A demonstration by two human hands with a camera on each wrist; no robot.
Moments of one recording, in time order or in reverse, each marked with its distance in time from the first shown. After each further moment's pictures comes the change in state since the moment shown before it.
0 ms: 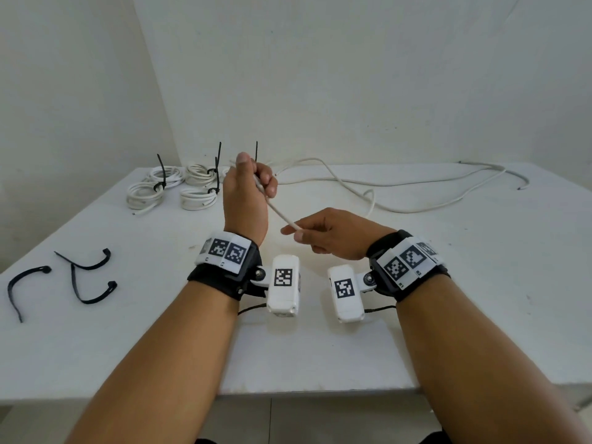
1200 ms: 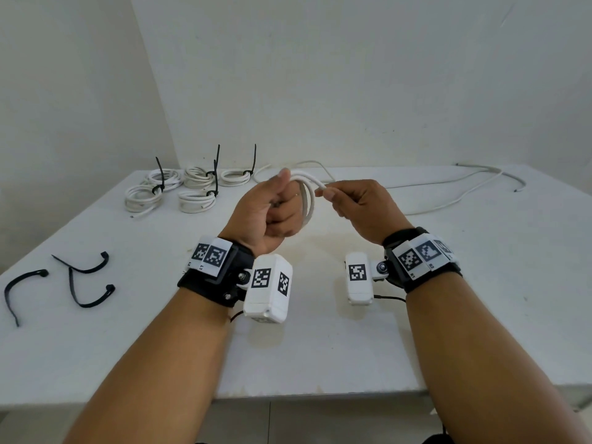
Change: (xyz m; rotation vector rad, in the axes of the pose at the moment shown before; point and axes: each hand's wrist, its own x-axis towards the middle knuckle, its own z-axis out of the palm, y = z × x) left_hand -0.012 0.009 -0.006 -0.255 -0.692 -0.510; right_hand -0.003 0.019 -0.023 0.095 0.544 -0.183
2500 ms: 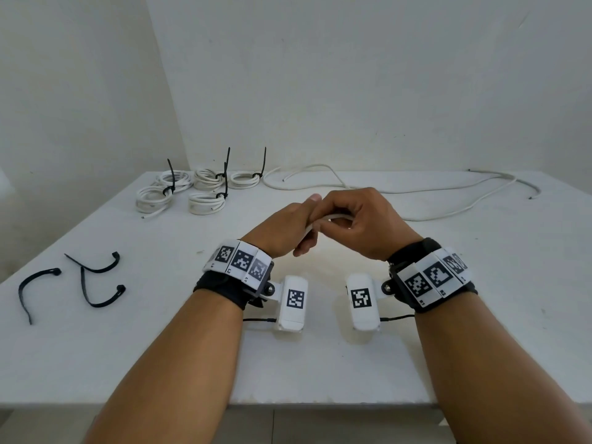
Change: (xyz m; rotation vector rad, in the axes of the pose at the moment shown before) left_hand 0.004 -0.005 0.005 1.118 0.208 -0.235; right_hand -0.011 -0.031 0.007 -0.067 -0.105 -0.193
